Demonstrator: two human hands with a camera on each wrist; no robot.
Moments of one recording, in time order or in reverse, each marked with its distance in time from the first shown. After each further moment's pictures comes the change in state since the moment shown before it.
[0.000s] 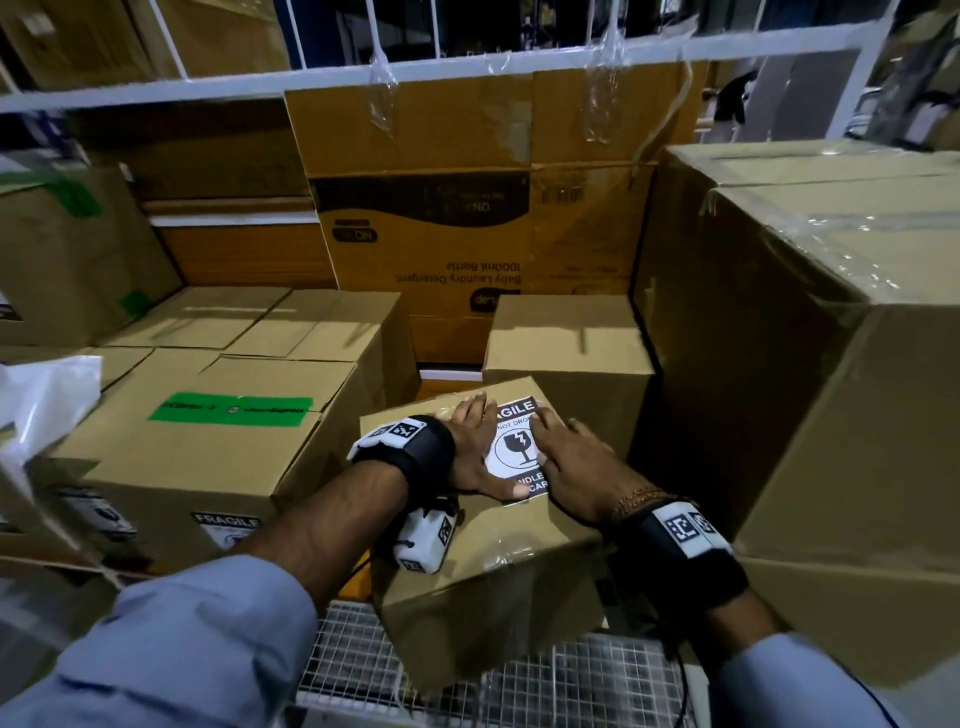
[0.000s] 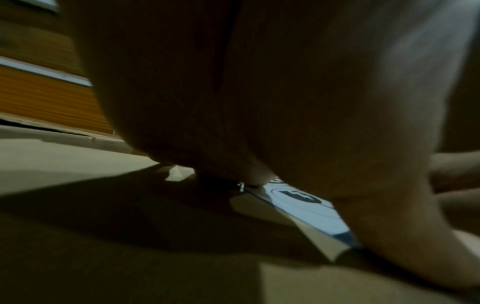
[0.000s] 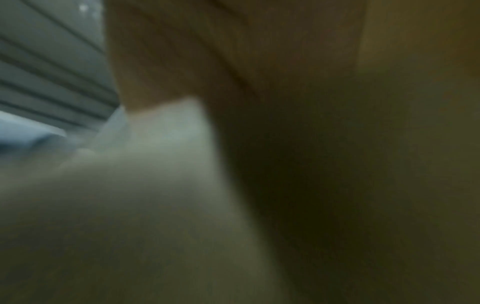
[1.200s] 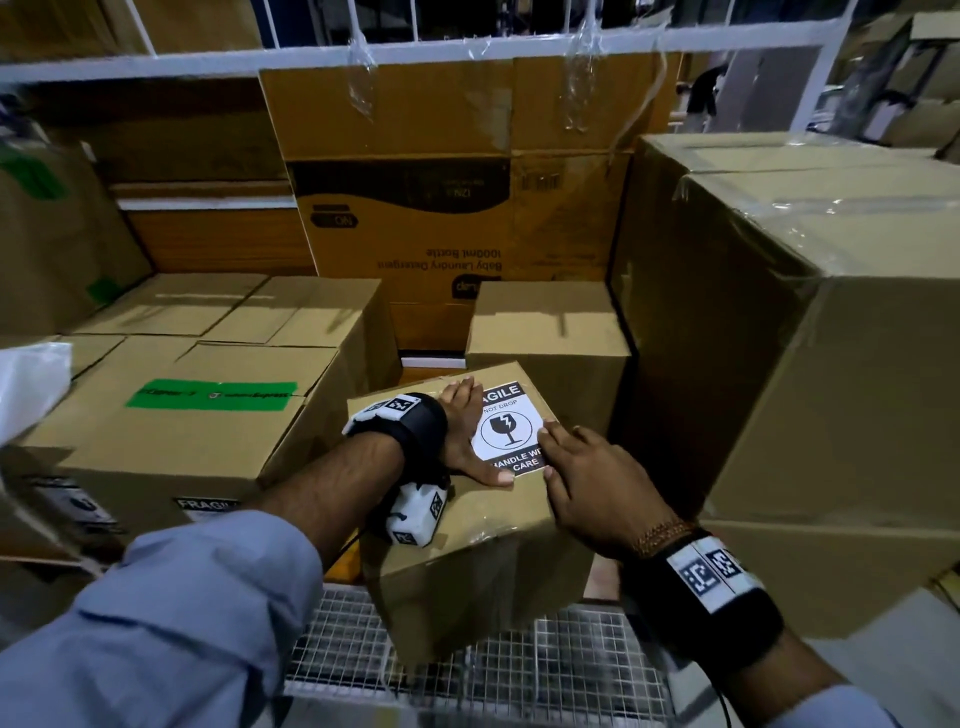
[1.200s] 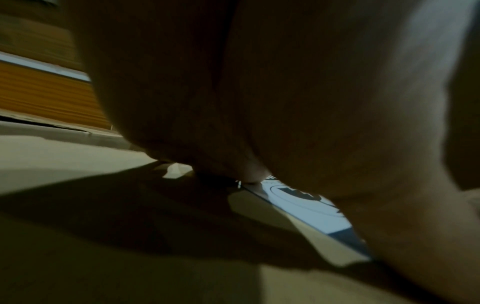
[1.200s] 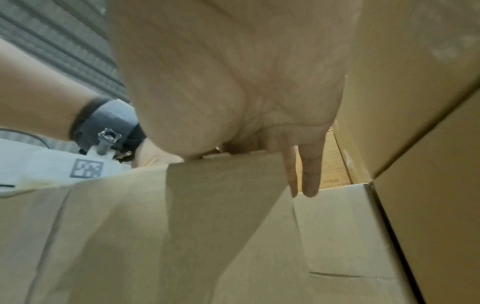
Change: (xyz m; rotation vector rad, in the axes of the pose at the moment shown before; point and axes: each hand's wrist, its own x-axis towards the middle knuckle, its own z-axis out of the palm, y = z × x) left_hand -0.018 0.014 -0.009 0.013 -0.021 0.018; right_hand -0.062 0.000 0.009 -0.289 0.069 0.061
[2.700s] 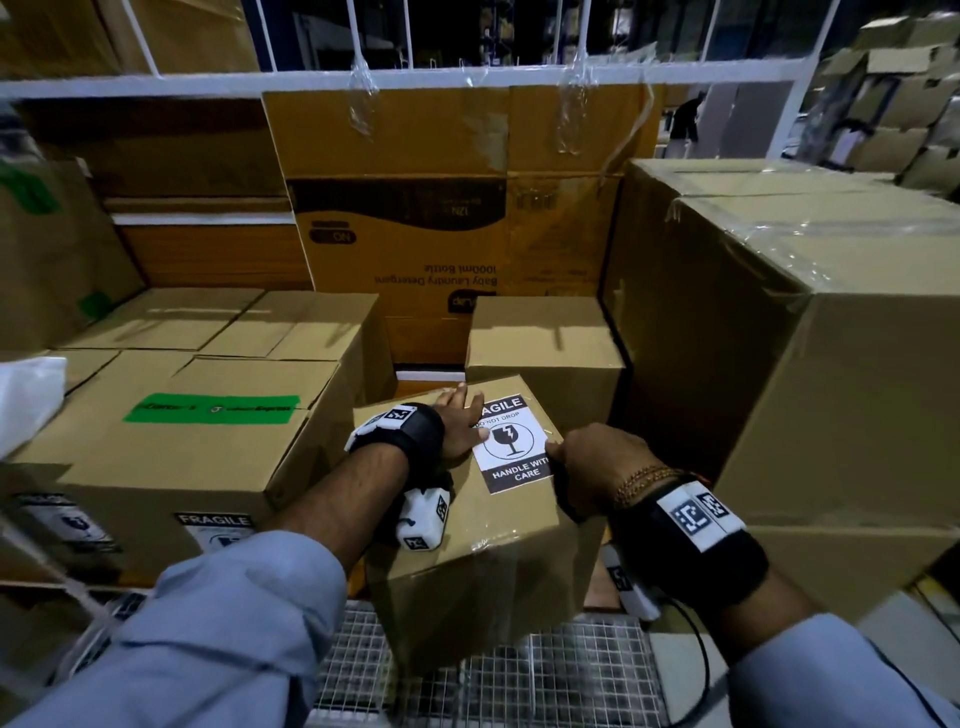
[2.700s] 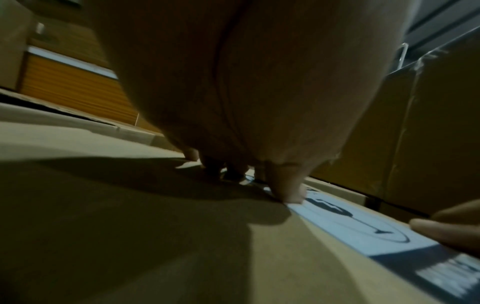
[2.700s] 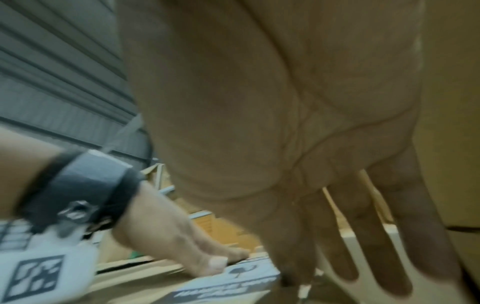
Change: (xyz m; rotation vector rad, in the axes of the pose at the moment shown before) left_hand 0.023 -0.023 0.000 -0.113 0.036 -0.047; right_hand 0.027 -0.021 -0.046 -0.188 -0.310 0.151
